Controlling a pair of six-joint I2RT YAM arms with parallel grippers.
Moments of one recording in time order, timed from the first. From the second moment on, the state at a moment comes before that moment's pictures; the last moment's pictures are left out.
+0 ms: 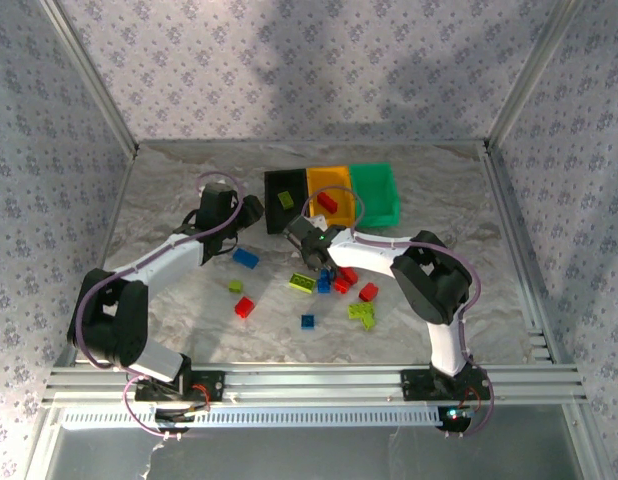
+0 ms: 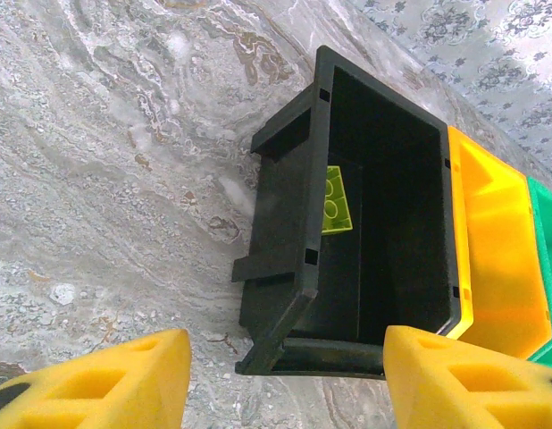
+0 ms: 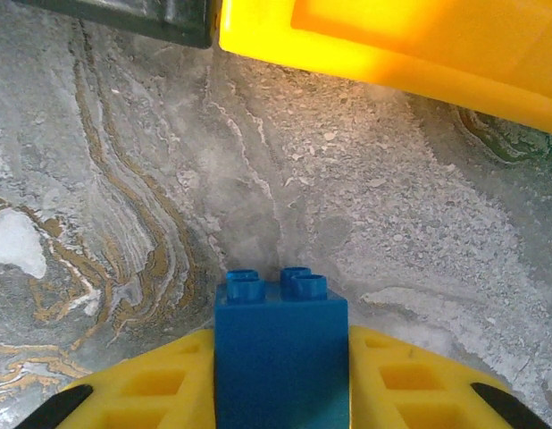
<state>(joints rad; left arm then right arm) -0.37 1.48 0.88 -0.02 0.00 -0.81 0.85 1.96 1.30 -0.56 0.43 0.48</state>
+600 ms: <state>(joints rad) -0.37 1.48 0.88 -0.02 0.01 -0.81 0.63 1.71 1.22 -0.46 0.46 0.40</state>
